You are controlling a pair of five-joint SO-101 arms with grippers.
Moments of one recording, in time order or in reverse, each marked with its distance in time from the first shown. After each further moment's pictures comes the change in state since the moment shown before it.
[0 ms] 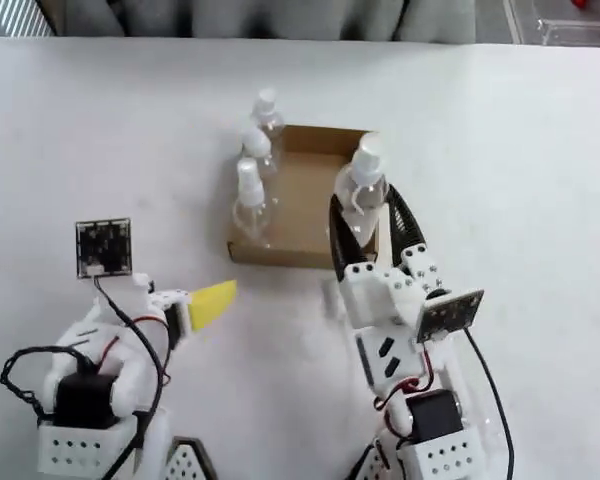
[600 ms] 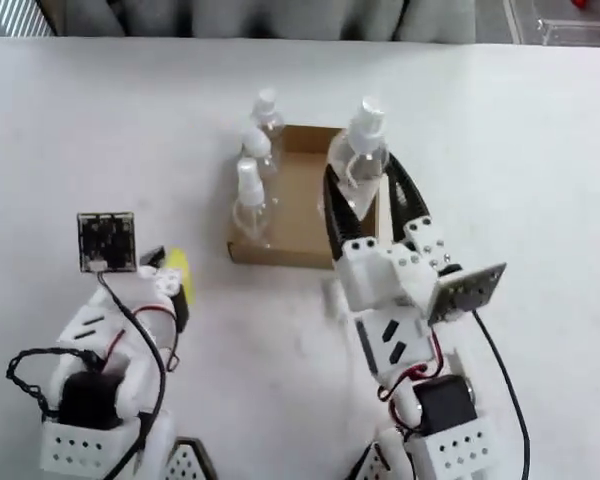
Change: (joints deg) left arm 4.0 0.0 0.6 -13.2 0.1; right arm -2.3 17.0 -19.6 1.0 -1.2
